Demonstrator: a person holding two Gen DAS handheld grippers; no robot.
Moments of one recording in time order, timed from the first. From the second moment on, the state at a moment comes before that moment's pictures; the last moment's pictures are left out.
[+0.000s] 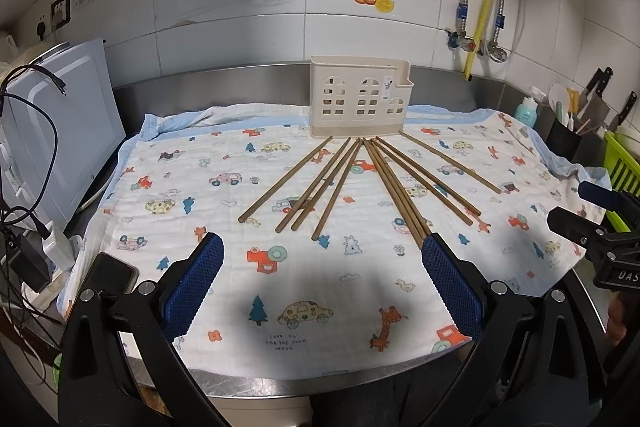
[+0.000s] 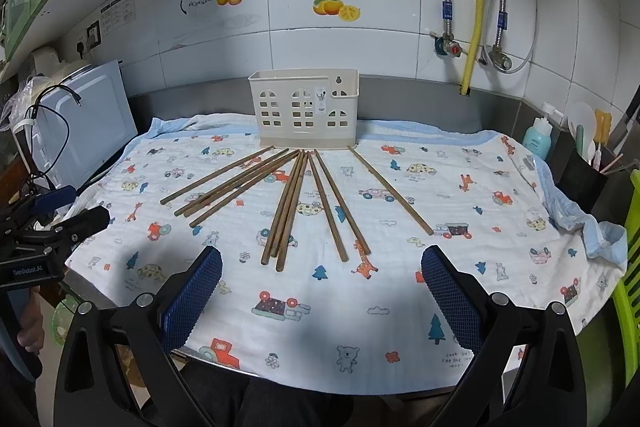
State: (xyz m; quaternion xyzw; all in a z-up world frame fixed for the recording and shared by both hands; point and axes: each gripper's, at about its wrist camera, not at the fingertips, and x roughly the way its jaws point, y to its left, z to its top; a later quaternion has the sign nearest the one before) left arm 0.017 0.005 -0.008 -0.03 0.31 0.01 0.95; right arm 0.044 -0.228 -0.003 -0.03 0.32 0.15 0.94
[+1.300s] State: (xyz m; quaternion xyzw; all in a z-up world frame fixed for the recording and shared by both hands) left arm 0.166 0.066 -0.079 0.03 0.40 -0.06 0.91; right arm 0.152 -0.263 -0.044 -0.03 0.36 0.19 0.91
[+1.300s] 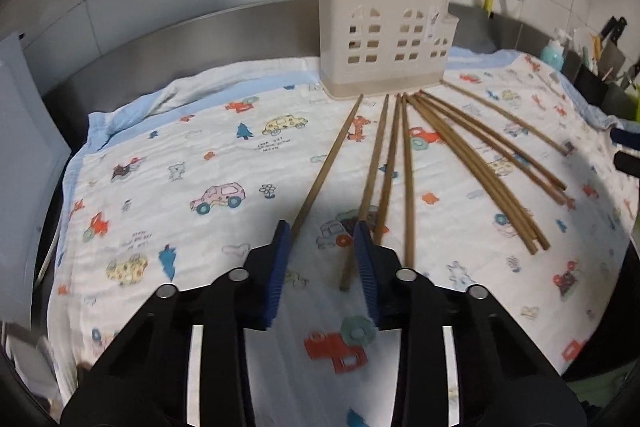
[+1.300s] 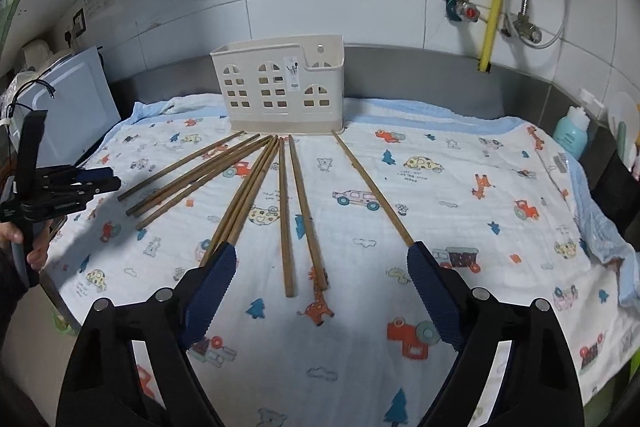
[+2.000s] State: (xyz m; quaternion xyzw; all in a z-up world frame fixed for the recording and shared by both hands) left arm 0.210 0.076 -0.117 0.04 0.44 -0.06 0.90; right arm 0.231 -0.289 -0.088 -0.04 0.41 0.18 0.89
